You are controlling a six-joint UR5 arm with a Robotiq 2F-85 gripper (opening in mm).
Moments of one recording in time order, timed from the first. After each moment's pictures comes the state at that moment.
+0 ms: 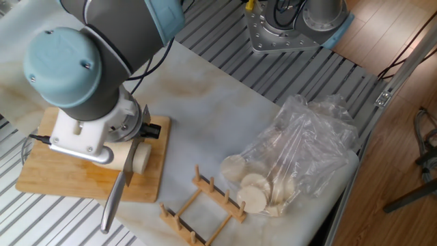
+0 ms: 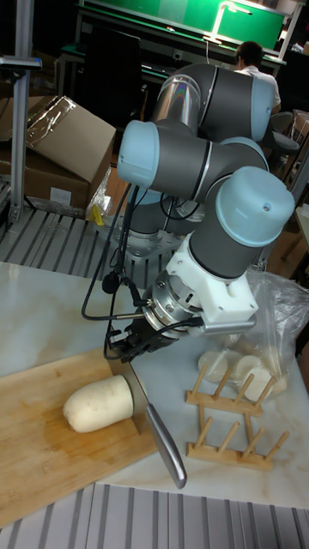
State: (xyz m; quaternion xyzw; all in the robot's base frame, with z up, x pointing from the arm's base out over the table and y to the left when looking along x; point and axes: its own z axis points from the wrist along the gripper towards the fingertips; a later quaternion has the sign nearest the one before) arm 0.640 -0.005 0.102 0.21 -0.97 0.06 0.10
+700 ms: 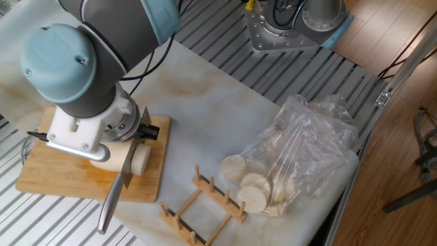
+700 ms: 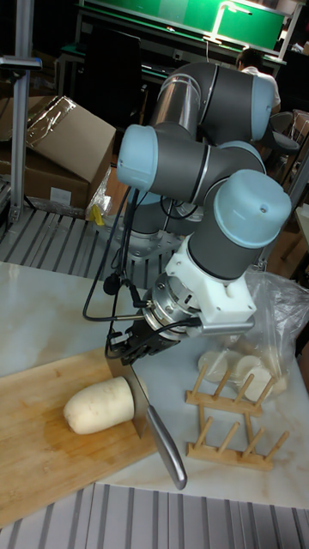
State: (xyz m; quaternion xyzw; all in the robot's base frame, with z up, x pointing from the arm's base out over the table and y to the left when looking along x) arm 0.640 0.000 0.096 0.20 -0.97 0.06 0.09
